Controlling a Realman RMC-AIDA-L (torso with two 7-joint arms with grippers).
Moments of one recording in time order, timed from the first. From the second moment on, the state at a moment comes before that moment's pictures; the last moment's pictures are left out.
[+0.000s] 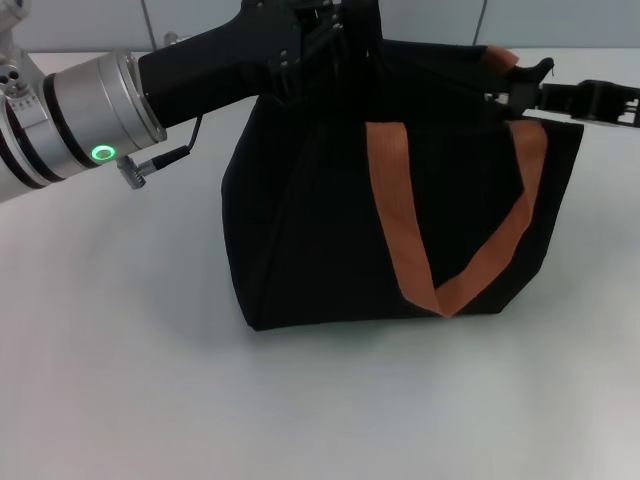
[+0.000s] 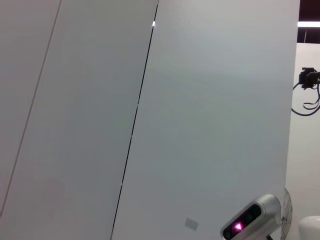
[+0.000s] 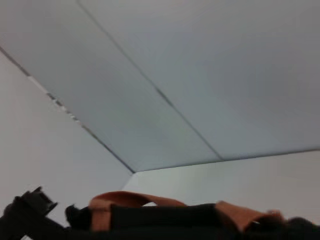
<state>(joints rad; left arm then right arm) -0.76 -2.08 0.70 0.37 1.56 1.65 -1.19 0.49 2.04 -0.72 -0.92 -1.87 -1.53 2.17</state>
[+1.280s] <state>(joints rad) -0.65 -2.07 0.69 0.37 1.49 1.50 -1.18 0.39 2.07 -0.55 -0.61 -1.95 -1.99 1.12</state>
